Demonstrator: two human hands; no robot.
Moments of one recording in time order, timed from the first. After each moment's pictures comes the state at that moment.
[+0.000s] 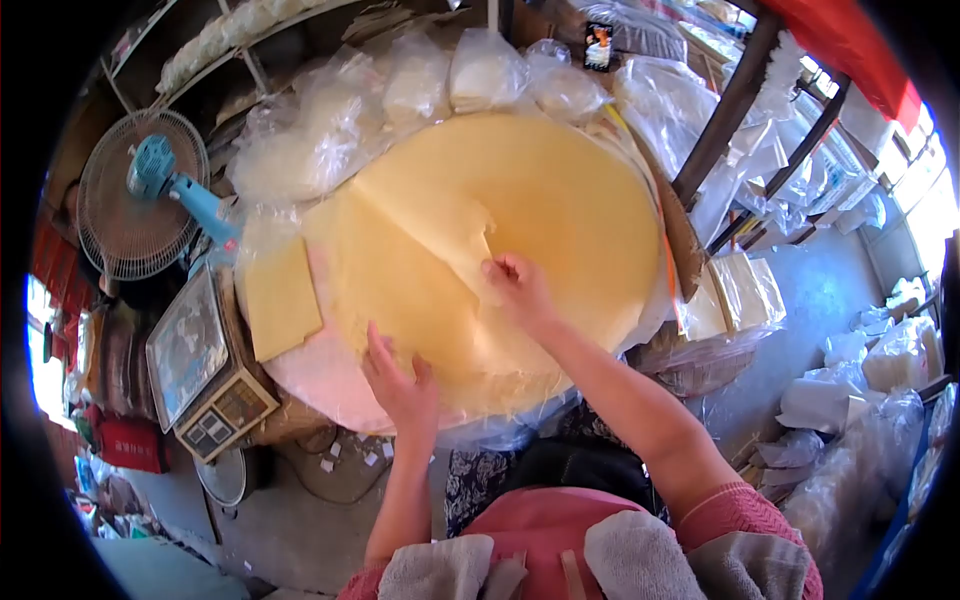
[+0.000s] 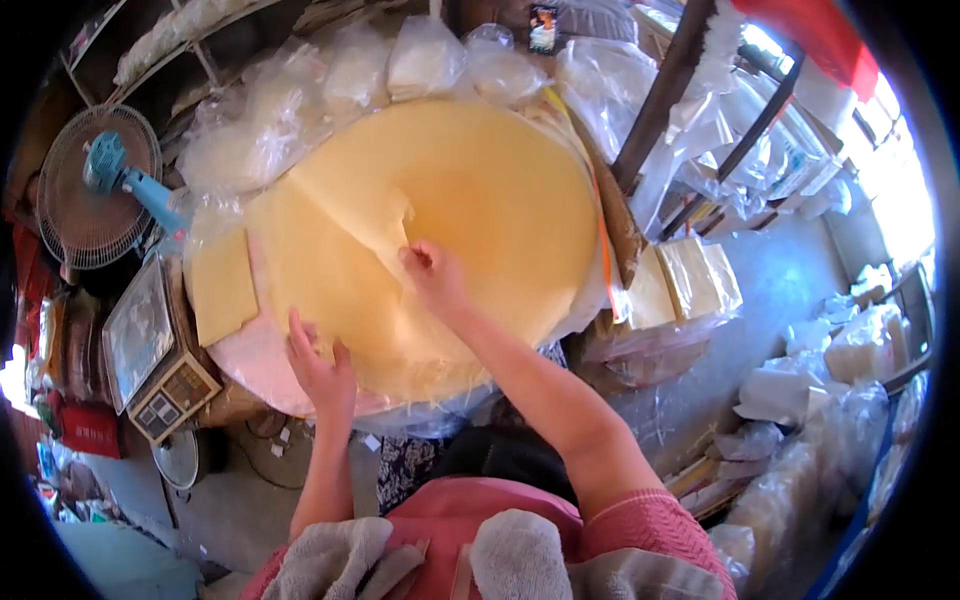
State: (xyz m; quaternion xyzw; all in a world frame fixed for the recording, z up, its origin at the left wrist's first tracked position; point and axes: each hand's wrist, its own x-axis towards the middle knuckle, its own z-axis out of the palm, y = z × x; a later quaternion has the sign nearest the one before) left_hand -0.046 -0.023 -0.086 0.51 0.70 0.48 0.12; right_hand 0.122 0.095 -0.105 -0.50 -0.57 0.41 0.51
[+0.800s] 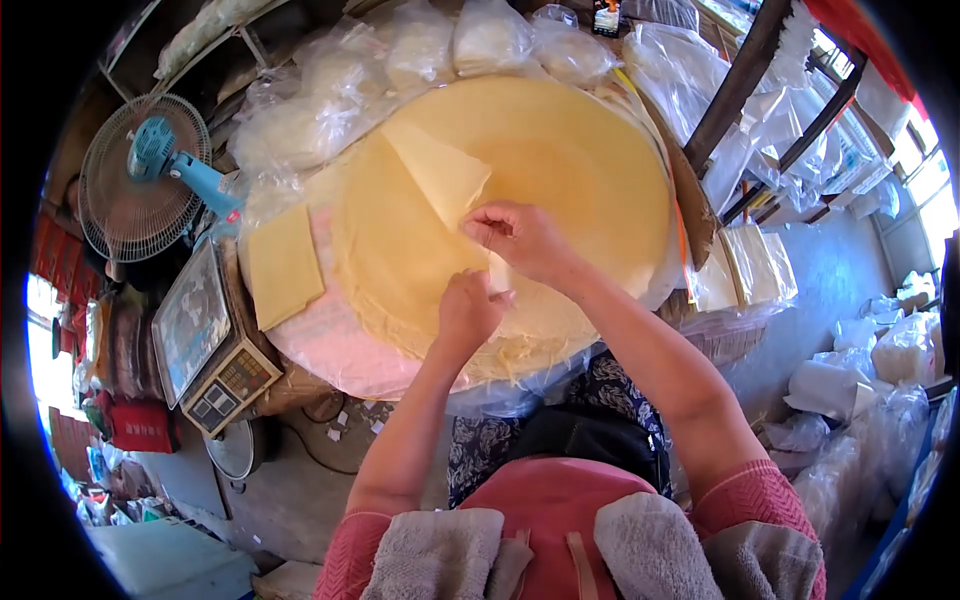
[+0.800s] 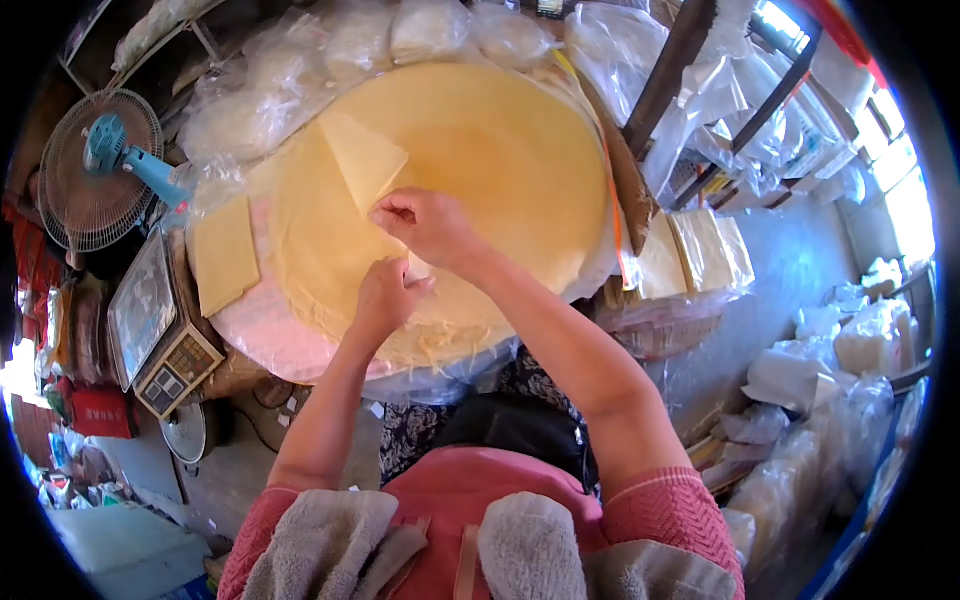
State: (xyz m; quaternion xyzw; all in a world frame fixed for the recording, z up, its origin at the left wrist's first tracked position) left_hand -0.004 0.042 -0.111 0.75 0.60 0.20 0.19; right_hand 0.135 0.090 -0.043 -0.42 -0.67 0.46 0.41
